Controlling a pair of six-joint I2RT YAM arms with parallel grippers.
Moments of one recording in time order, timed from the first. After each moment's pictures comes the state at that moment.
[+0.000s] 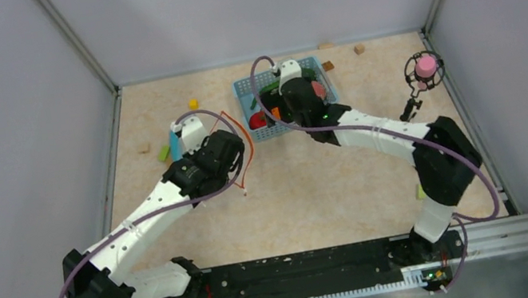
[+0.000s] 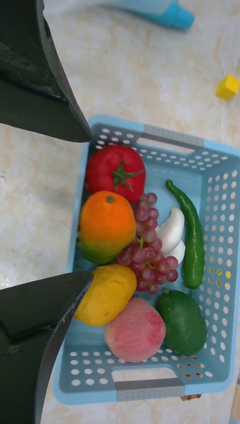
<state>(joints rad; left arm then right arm) -0.75 1.19 1.03 -0.77 -0.78 -0.93 0.73 1.62 1.19 0.02 0.32 0.23</state>
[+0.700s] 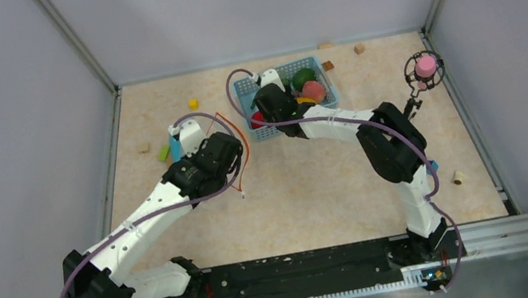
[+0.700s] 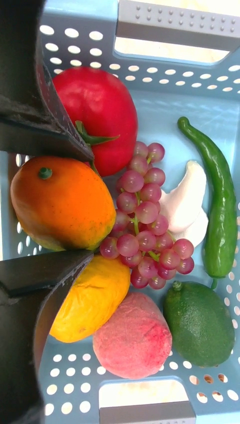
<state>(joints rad) -0.73 1.18 1.00 -0.78 -0.78 -0.95 0.73 2.06 1.51 -0.08 0.52 0.14</state>
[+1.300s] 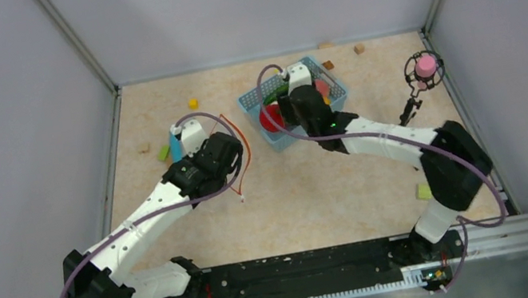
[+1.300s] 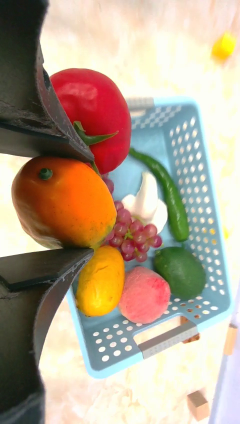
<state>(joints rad) -0.73 1.18 1.00 -0.78 -0.74 -0.94 0.73 1.71 1.19 0.07 0.51 0.14</state>
